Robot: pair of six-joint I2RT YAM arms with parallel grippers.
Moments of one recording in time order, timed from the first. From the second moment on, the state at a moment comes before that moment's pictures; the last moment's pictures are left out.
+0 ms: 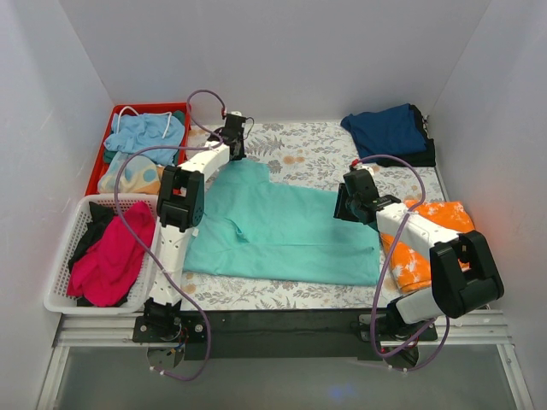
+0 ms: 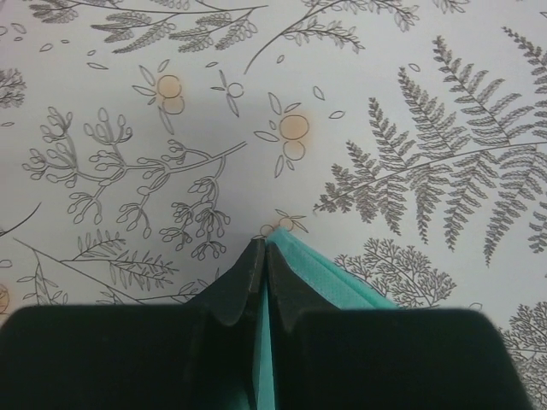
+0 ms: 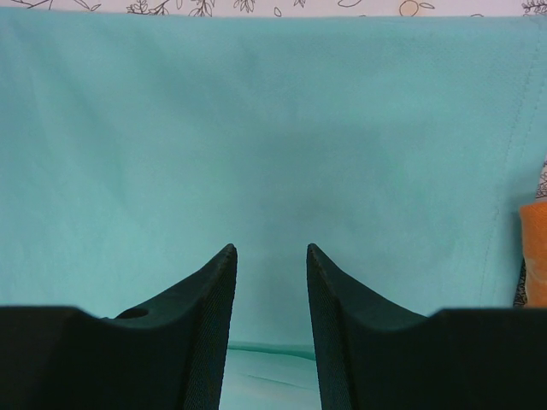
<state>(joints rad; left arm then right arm) -0.31 2.46 2.03 -0.39 -0.28 -0.26 0.43 1.43 0.82 -0.27 0.15 0.49</state>
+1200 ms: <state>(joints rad) -0.26 2.27 1.79 -0.37 -0.53 -0.36 0.20 1.92 1.23 -0.32 0.19 0.31</state>
